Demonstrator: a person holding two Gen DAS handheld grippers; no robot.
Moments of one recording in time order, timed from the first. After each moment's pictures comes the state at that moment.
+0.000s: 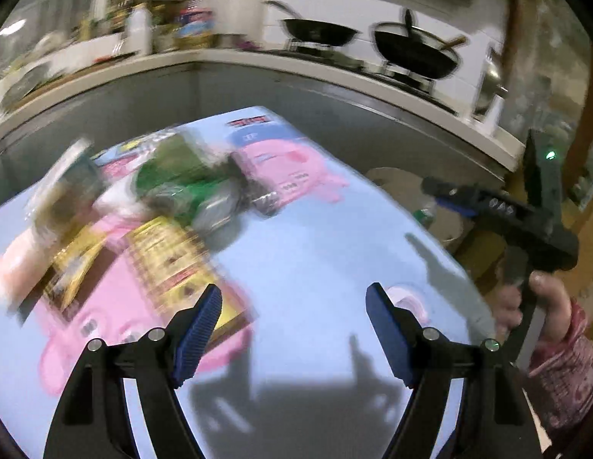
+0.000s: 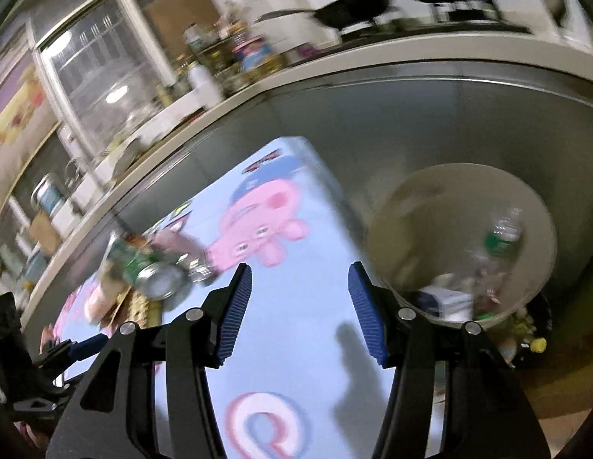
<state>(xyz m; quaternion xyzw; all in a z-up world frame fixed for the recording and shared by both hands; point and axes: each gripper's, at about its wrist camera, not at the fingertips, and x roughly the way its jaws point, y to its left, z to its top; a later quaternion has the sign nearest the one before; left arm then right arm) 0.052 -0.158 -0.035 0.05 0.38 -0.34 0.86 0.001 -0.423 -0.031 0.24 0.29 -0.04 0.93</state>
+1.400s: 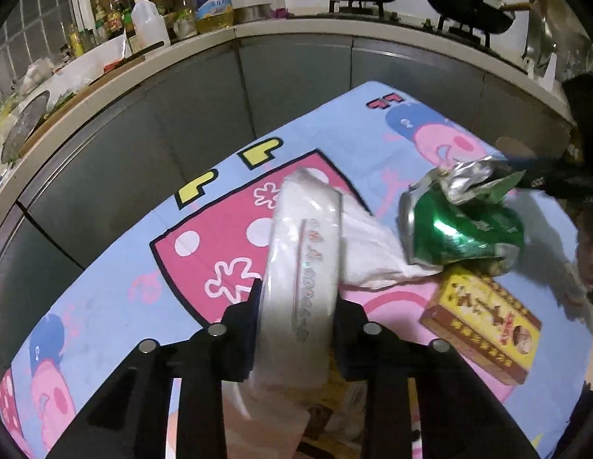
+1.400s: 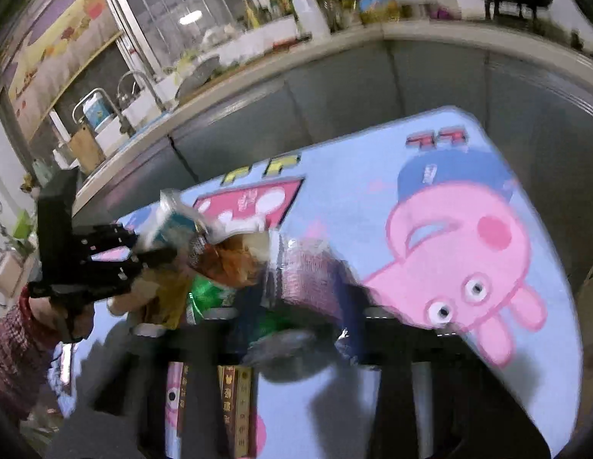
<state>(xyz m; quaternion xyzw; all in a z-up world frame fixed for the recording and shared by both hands) 0.249 -0.080 -0.037 0.20 0.40 -0.31 0.84 0.171 -0.301 -0.026 0.17 0.38 0.11 0.90</state>
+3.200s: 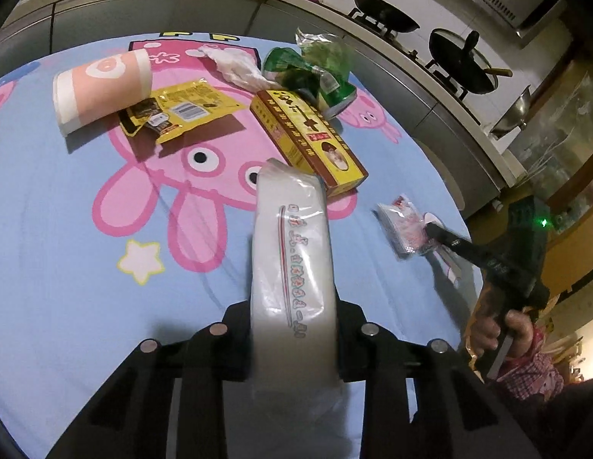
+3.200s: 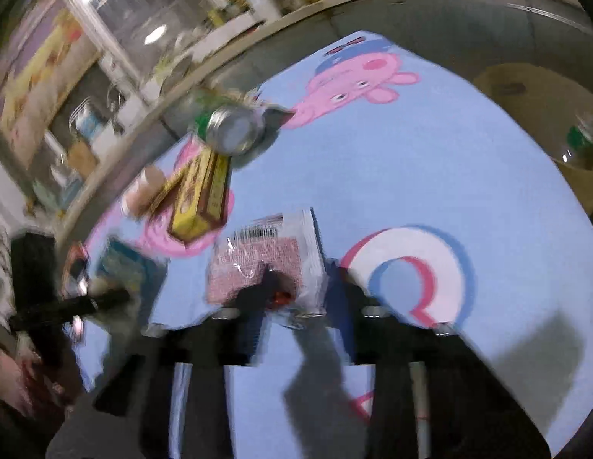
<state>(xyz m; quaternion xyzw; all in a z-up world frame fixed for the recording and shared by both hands) 0.046 -0.040 -0.083 -0.05 0.50 -0.34 0.80 -0.029 -0.317 -0.092 0.21 0.39 0.07 0.89</state>
